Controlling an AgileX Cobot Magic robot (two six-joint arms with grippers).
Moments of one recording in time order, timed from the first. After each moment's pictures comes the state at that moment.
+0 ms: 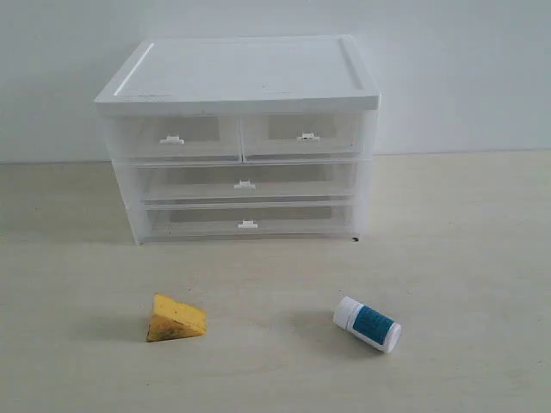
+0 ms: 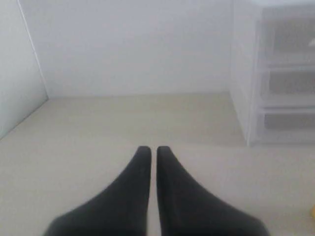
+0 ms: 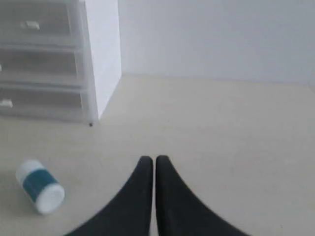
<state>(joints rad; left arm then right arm) 0.14 0.00 0.00 0.00 0.19 0.08 0.14 0.00 0.00 -0.08 0.24 0.06</state>
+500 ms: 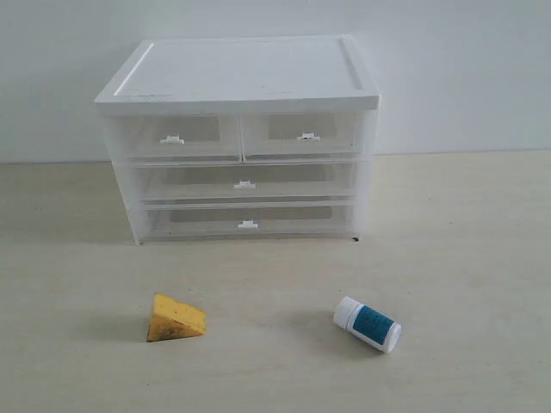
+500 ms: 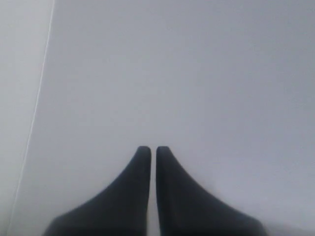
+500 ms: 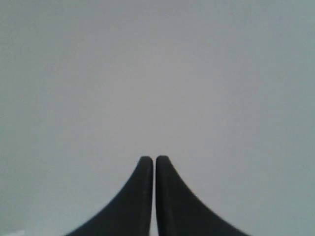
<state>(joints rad) 0.14 0.00 0.00 -0.09 -0.38 -0.08 0.14 0.00 0.00 -0.08 -0.59 0.08</state>
